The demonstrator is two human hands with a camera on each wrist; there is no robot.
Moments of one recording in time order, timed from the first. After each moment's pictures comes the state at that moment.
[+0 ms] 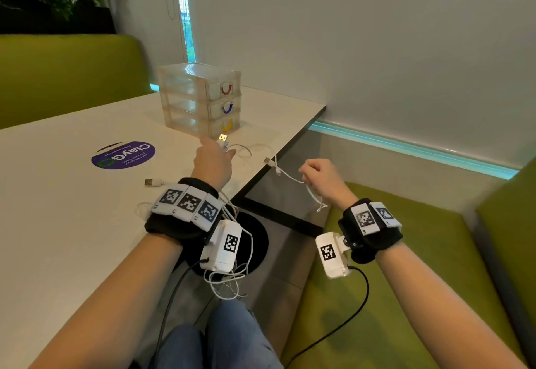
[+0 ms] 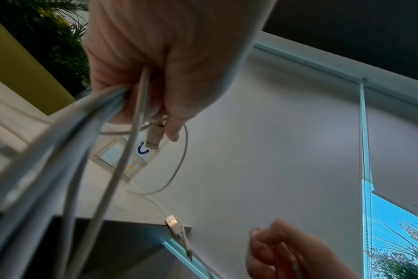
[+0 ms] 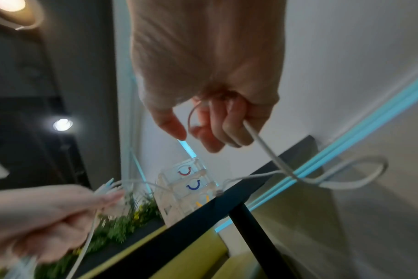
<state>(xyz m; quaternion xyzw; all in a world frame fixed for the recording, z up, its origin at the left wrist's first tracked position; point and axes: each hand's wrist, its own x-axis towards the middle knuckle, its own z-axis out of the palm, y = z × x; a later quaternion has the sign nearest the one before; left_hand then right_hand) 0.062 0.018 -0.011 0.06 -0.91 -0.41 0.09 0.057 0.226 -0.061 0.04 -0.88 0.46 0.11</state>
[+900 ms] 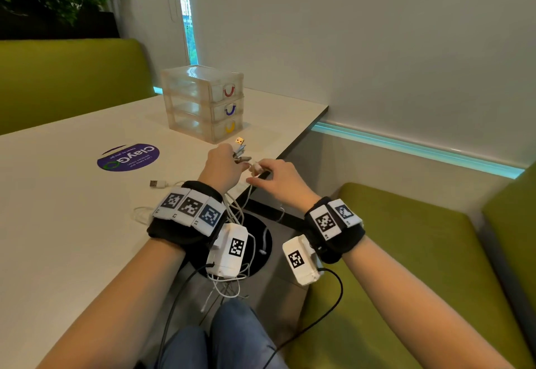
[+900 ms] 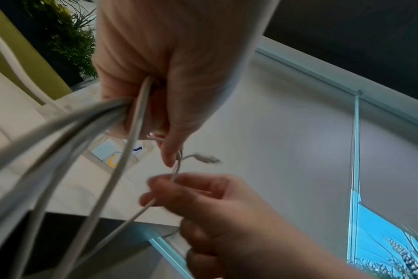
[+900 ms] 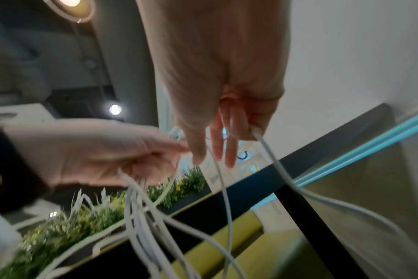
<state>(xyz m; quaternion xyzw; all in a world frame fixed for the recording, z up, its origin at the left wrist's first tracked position) 0.068 0.019 -0.012 -0.02 -0.92 -0.37 0.07 0.061 0.152 -0.053 0.17 -0.90 0.38 0.10</state>
